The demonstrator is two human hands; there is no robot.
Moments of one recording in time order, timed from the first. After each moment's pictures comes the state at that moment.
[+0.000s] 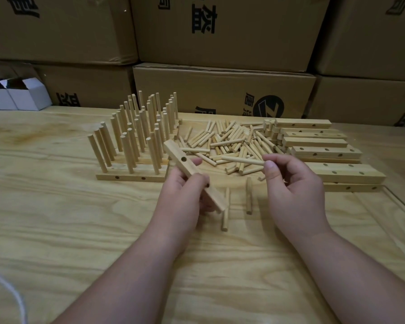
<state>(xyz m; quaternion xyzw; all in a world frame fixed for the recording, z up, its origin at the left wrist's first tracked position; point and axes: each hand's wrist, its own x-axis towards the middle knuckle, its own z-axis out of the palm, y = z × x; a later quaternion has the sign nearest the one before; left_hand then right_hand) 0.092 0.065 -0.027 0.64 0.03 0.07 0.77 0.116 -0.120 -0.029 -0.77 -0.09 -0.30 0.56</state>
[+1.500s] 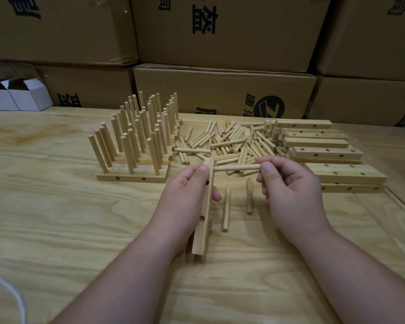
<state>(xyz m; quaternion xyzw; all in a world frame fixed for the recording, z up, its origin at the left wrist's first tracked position) 0.081 0.063 -0.010 0.66 0.04 0.03 0.75 0.114 -0.116 -0.025 -0.73 -0.09 -0.21 0.64</state>
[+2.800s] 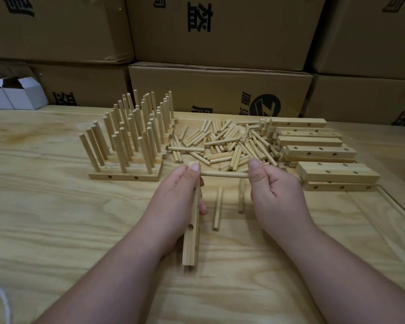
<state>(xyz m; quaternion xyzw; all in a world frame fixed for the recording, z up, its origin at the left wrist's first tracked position) 0.085 0.065 -0.020 0.76 0.04 0.05 0.65 0.108 -0.115 -0.022 -0.82 -0.15 -0.24 0.50</state>
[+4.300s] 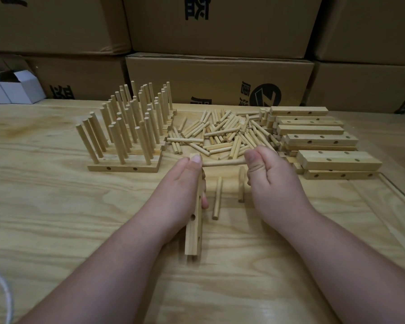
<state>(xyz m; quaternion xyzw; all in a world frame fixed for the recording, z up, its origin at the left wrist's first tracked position) 0.083 0.062 -0.017 0.82 0.05 0.03 0.56 0.107 -0.114 -0.018 -0.85 -0.16 -0.22 0.45</state>
